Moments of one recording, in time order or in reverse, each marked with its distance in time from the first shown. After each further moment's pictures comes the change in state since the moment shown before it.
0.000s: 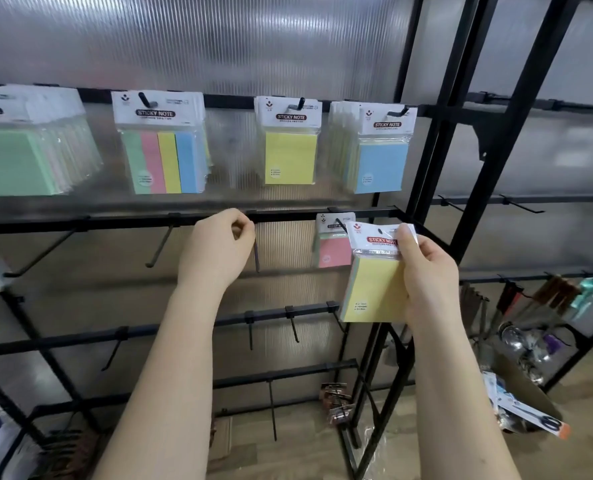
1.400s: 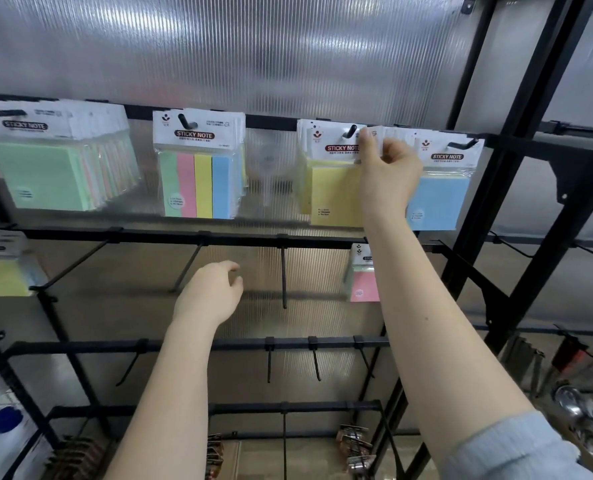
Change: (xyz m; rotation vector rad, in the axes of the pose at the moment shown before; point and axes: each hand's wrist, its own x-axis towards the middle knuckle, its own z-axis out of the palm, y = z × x) left_hand 0.022 -0.069 0.015 0.239 -0.139 -0.236; right_hand 0.092 -0.067 0.153 0.037 -0.021 -0.427
